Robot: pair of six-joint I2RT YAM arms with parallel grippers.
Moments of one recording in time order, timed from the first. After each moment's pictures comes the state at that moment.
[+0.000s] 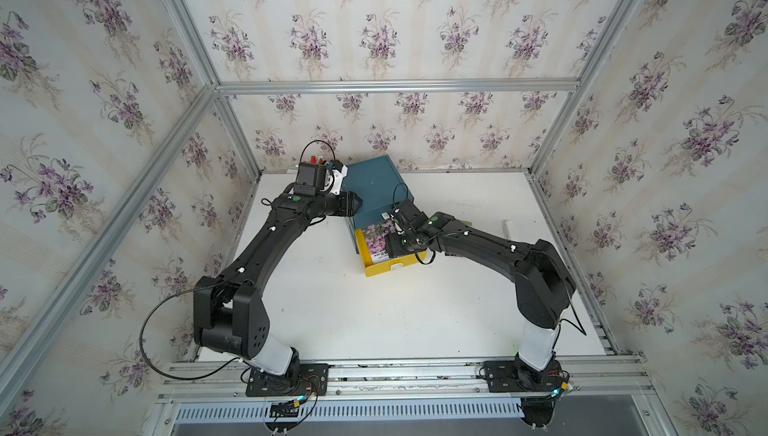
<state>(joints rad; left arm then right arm) -0.21 1.57 1.35 -0.57 0.35 -0.15 0.81 1.88 1.45 -0.64 0.03 0.47</state>
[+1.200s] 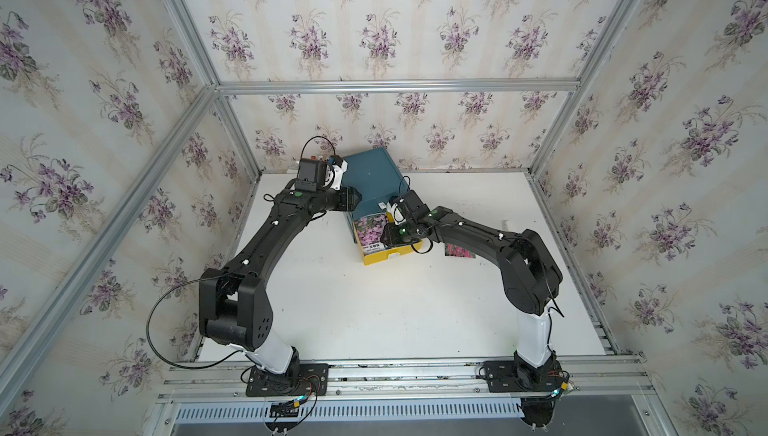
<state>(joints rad) -0.20 1.62 1.38 -0.53 0.34 -0.14 0.72 2.00 1.49 -0.48 -0.24 0.48</state>
